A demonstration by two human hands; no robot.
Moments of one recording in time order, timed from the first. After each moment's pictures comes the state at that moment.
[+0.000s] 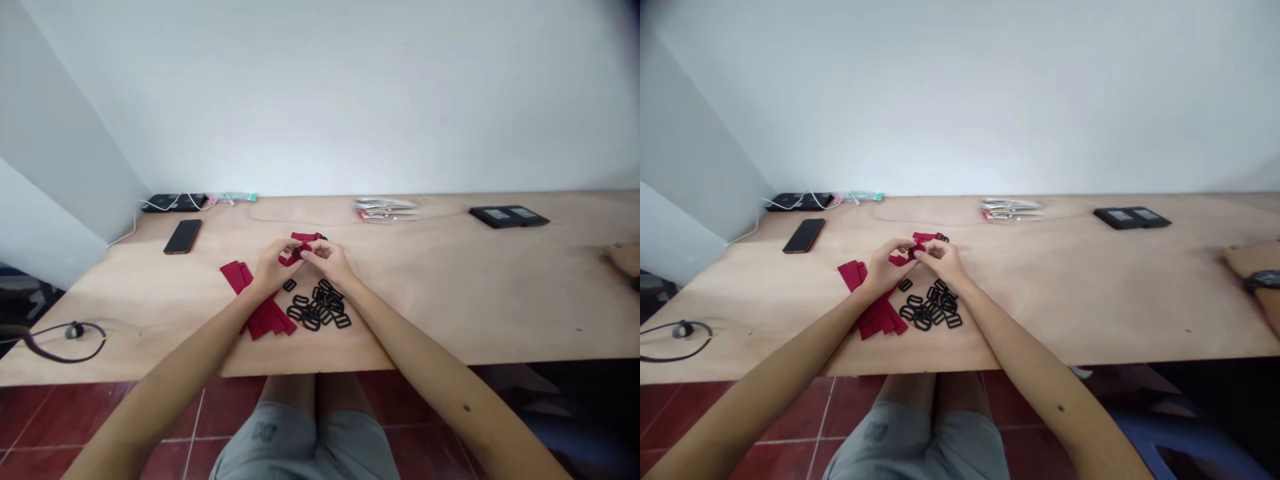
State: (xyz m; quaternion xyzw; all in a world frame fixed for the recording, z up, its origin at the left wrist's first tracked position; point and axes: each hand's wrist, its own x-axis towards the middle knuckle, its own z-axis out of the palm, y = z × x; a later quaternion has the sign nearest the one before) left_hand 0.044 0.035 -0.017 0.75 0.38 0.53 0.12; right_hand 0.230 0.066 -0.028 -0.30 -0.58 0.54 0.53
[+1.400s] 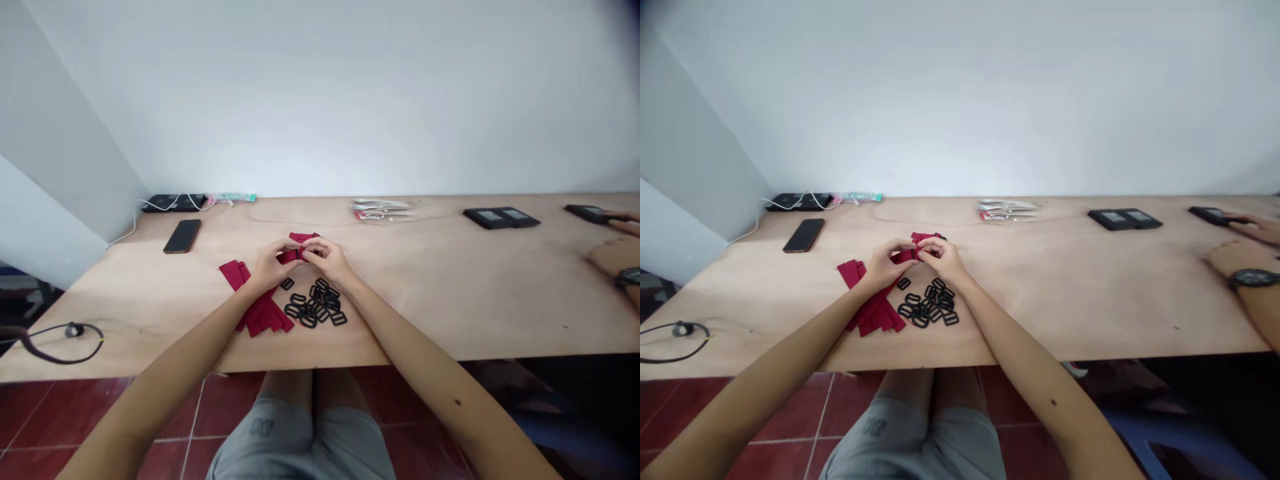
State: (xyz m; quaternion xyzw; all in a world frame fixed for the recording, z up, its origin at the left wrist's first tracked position) left_hand 0.040 0.042 -0.023 0.74 0.38 0.51 0.22; right_hand 0.244 0.073 -0.033 -0.30 -0.64 0.50 0.51
